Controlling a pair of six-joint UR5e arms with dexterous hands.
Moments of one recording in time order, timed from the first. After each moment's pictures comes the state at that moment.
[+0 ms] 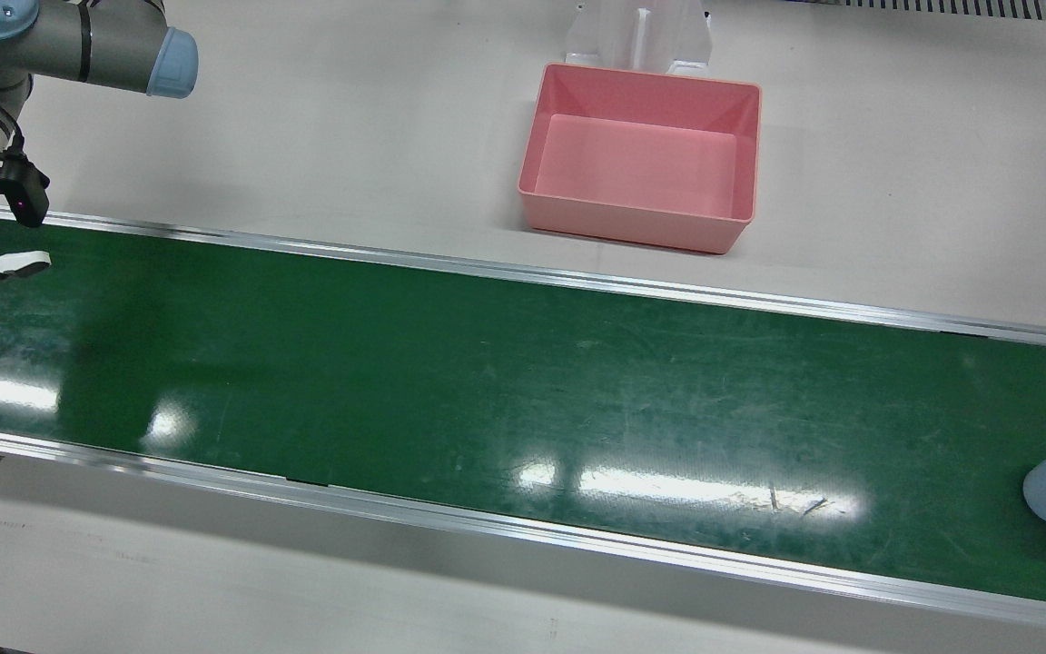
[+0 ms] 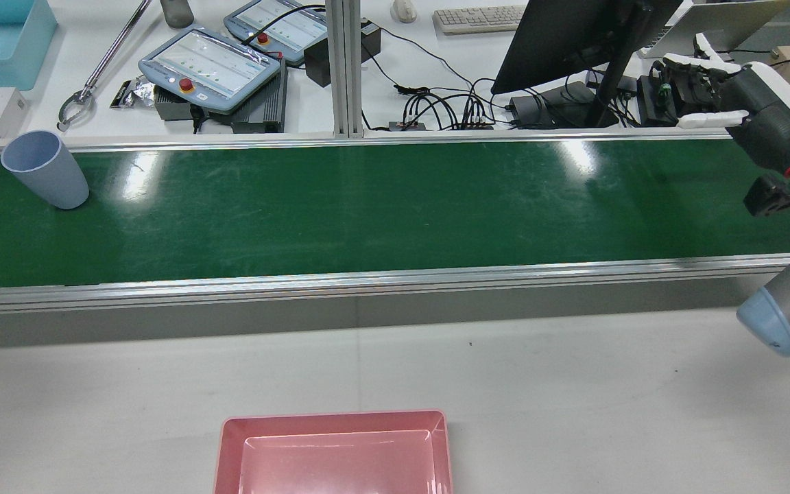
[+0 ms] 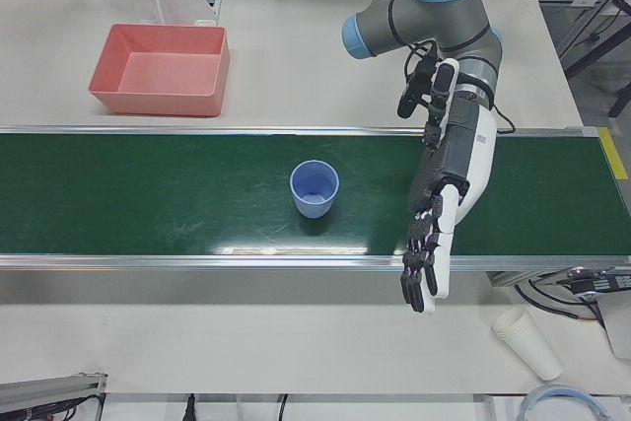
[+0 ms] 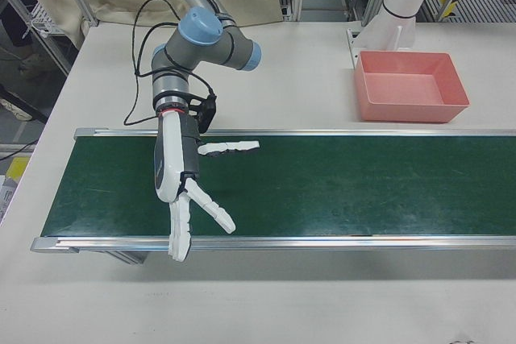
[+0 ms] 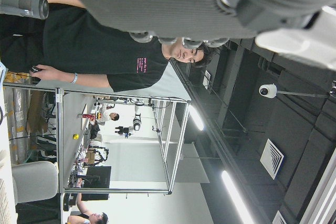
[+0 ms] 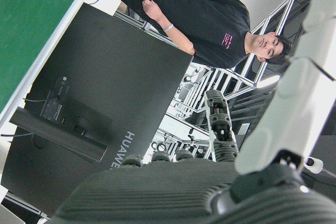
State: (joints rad) left arm -1.29 -1.80 -1.74 -0.02 1.42 -0.03; right arm 1.15 -1.43 1.73 -3.25 -1.26 -0.51
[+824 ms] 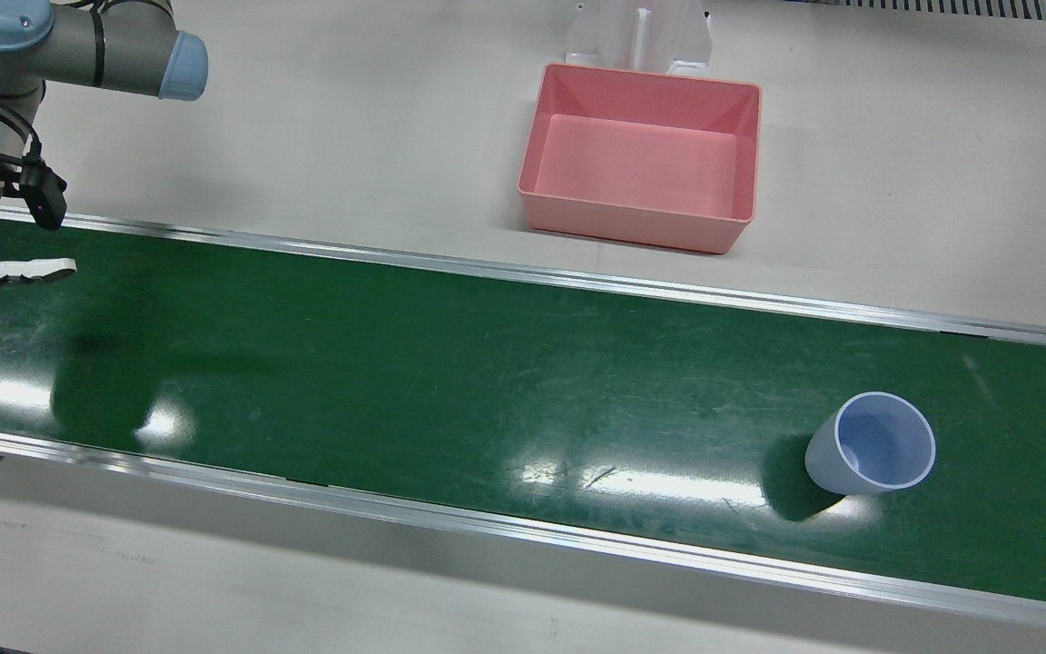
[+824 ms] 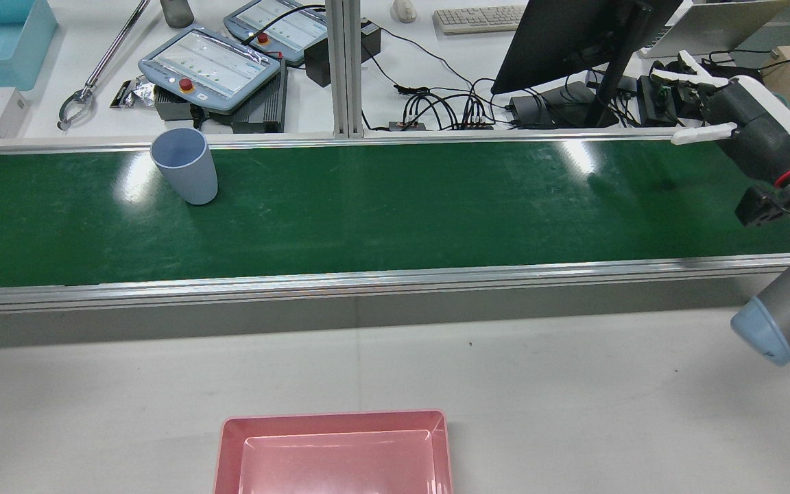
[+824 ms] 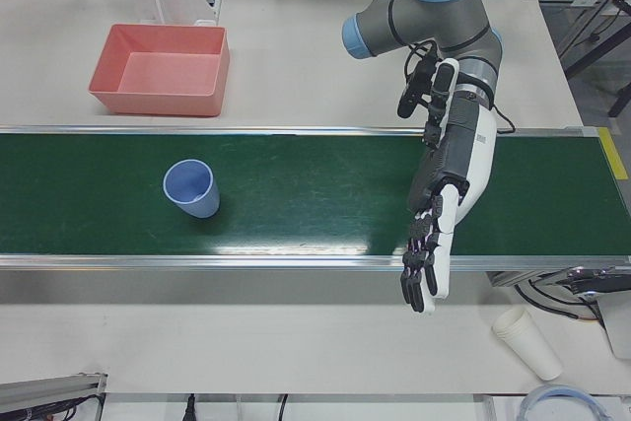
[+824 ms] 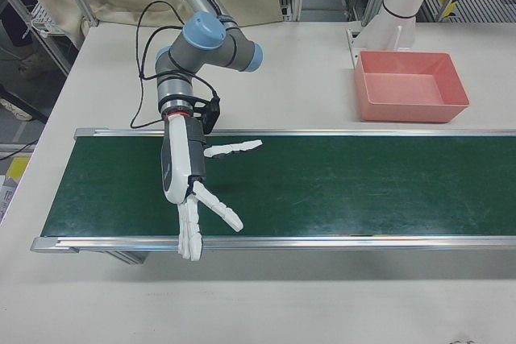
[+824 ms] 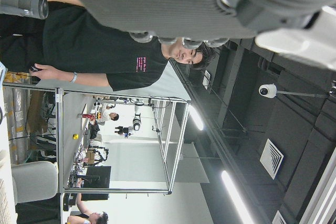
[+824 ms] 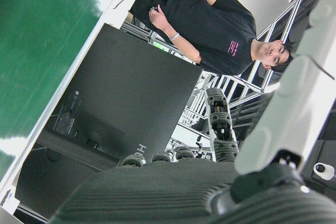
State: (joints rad) left arm -1.29 -1.80 -1.74 -0.02 1.42 -0.03; right arm 1.12 -1.44 1.73 -3.25 -1.26 -0.49
